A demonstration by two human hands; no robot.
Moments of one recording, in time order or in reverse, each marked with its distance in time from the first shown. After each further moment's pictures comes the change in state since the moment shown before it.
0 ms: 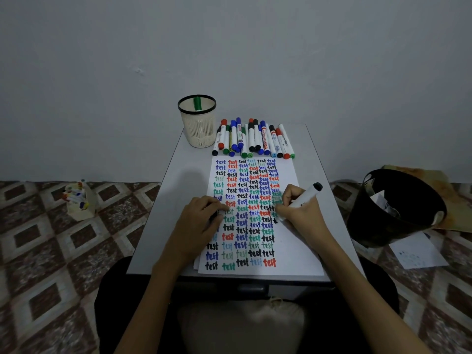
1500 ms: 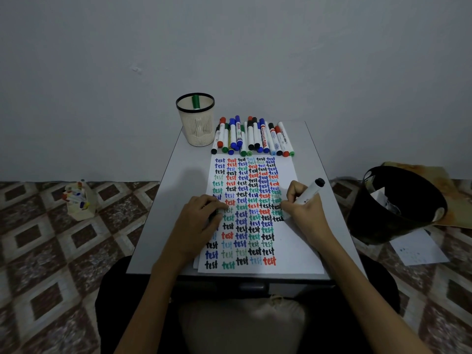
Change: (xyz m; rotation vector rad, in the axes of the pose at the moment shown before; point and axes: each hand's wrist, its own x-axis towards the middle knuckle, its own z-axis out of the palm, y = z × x) left_hand 0.000 0.002 -0.002 -0.009 -0.008 -0.017; right_hand -0.001 0.001 -0.002 0.039 0.059 0.009
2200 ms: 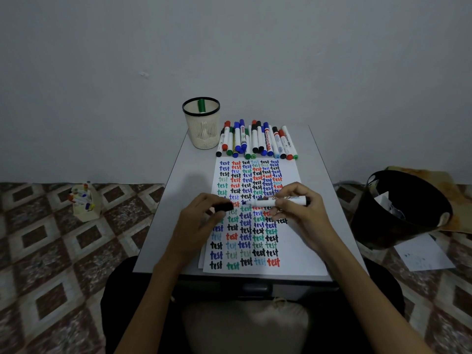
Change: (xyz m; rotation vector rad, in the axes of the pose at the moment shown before) left_hand -0.003 0.009 -0.015 -0.280 0.130 0.013; right_hand -0.009 -0.017 0.002 0.382 -0.186 0.053
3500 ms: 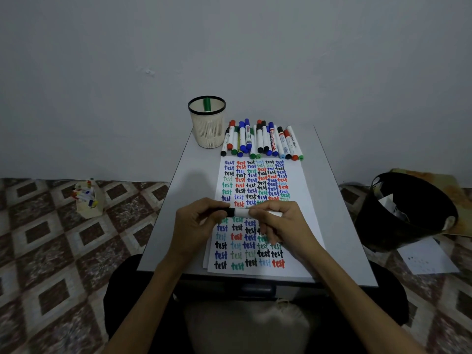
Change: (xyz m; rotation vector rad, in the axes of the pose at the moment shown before) left_hand -0.006 -0.004 -0.001 -0.246 0.157 -0.050; right_hand -0.005 0.021 0.034 -0.195 -0.091 0.090
